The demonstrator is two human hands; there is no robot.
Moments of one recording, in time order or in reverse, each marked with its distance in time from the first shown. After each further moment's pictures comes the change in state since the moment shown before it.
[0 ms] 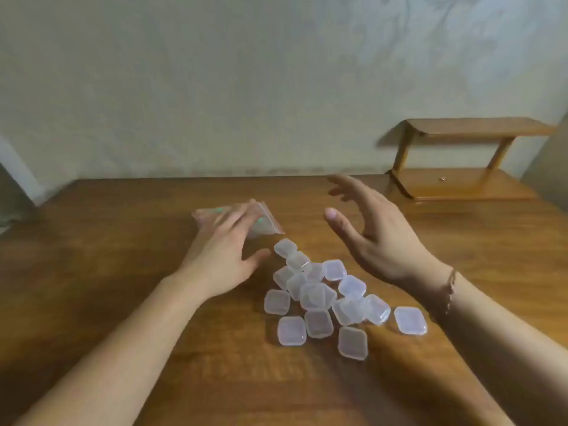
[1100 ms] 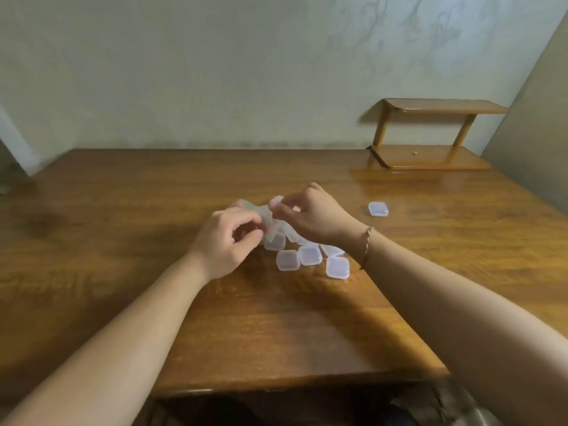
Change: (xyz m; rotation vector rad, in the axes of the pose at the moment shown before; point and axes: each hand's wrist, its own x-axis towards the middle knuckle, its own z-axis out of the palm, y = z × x) left_hand -0.077 0.008 0.013 -0.597 0.165 0.239; right_hand -0.023 -0.049 0.054 -0.043 -0.304 0.103
